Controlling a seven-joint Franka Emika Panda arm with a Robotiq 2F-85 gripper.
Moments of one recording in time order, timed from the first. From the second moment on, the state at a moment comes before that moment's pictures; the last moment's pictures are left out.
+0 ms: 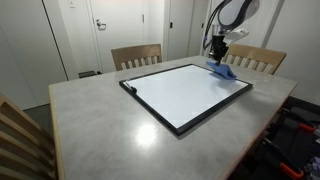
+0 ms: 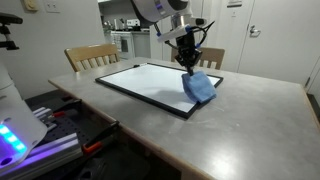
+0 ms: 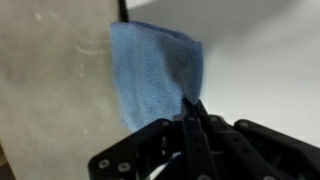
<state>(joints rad) -0.07 0.40 -0.21 -2.14 -0.35 2.58 0.13</state>
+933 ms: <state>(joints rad) -0.27 0.40 0.12 -2.25 0.24 2.67 -0.45</state>
